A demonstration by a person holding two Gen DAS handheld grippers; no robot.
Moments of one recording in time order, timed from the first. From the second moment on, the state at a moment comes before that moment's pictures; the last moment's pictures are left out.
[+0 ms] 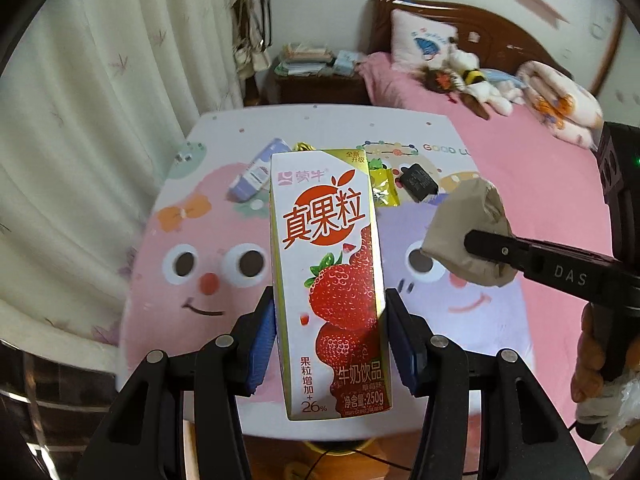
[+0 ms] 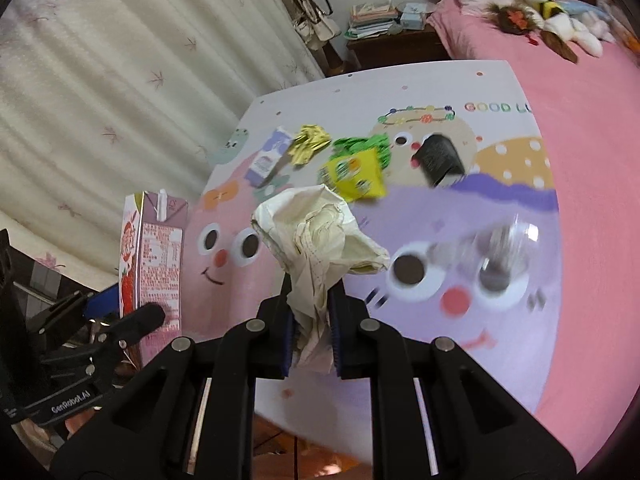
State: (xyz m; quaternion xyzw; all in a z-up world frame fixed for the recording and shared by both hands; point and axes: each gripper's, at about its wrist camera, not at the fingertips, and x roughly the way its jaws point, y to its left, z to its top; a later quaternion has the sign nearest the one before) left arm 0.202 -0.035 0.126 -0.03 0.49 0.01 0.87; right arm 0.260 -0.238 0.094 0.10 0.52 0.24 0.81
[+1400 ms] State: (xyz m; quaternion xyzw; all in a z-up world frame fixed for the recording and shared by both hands) left arm -0.011 -0.005 -0.191 -0.07 0.65 -0.08 0.75; right arm -0.031 -0.185 -0.213 0.11 0.69 0.09 0.71
